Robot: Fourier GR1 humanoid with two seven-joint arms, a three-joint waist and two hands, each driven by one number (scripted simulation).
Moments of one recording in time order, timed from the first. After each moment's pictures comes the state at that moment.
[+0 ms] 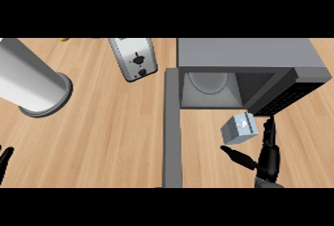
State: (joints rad) left arm 0.46 0.01 0.28 -2.19 0.27 -0.41 -0.09; right arm -0.07 -0.04 -0.06 -0.94 -0.11 -0.45 -0.72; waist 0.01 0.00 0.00
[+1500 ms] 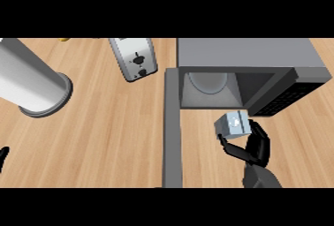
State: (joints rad) left arm 0.44 0.02 0.33 -2.15 0.31 -0.44 -0.09; right arm -0.28 -0.02 -0.18 -0.62 -0.32 -0.10 -1.00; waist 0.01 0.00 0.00
